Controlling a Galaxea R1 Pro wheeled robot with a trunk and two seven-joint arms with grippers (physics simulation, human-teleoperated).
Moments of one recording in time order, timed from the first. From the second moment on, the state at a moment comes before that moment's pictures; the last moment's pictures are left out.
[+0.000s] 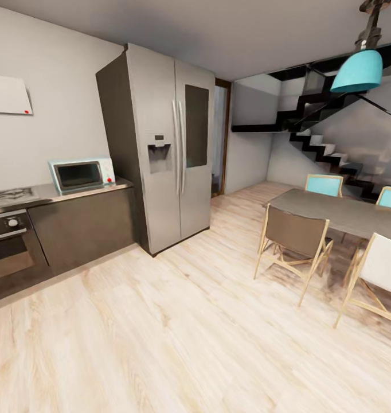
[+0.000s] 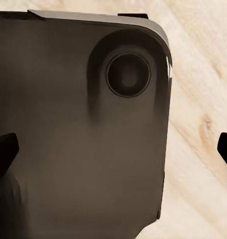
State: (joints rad) left arm 0.00 -0.03 0.01 -0.04 0.03 0.00 0.01; right arm -0.02 0.00 0.01 0.00 0.00 -0.06 0.01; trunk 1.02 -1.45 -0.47
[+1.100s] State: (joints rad) left arm 0.00 -0.03 0.01 -0.04 0.03 0.00 0.01; right arm -0.02 -0.01 0.01 0.00 0.01 -0.06 0.00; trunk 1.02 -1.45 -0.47
